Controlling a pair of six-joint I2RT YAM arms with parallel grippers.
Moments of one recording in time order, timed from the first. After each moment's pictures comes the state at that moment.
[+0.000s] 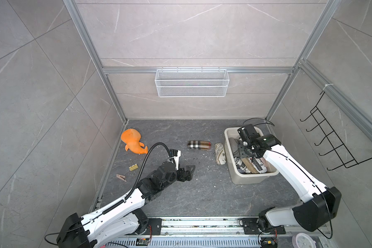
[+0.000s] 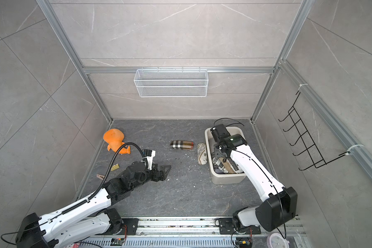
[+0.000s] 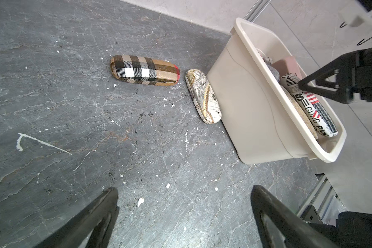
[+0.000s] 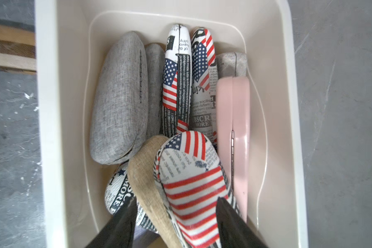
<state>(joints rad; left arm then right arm) -0.85 0.98 0.63 -0.16 -0.10 -0.59 0.38 1.38 1.36 -1.12 0.39 0.25</state>
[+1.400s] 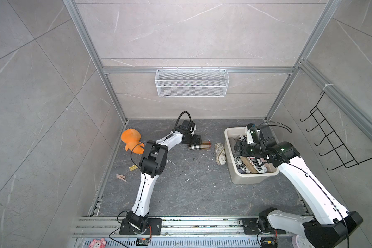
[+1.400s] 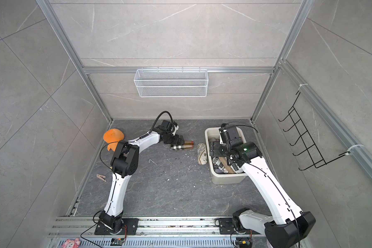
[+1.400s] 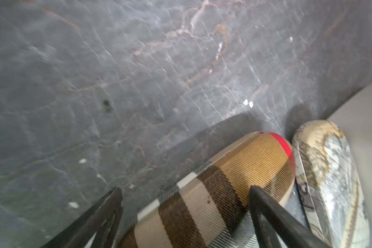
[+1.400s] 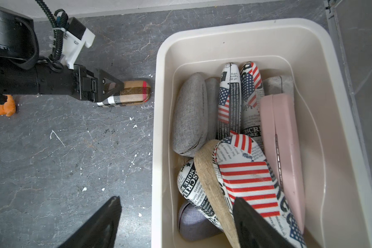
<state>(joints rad) -0.49 2.31 1.81 -0.48 0.27 -0.23 0.38 1.20 1.34 -1.00 0.11 0.32</state>
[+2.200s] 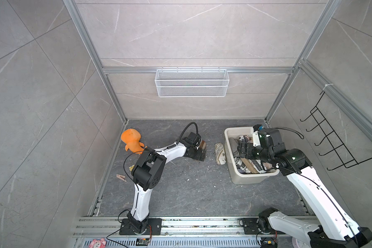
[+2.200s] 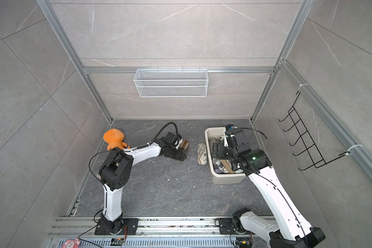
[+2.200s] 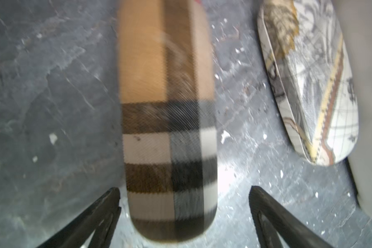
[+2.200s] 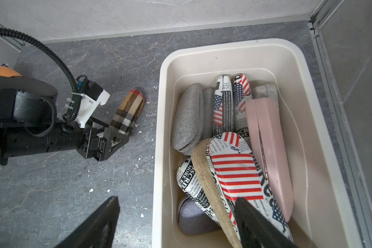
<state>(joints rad) -0.66 2.03 1.43 -0.47 0.14 -0.27 0.38 1.09 1.30 -1.00 0.12 0.31</state>
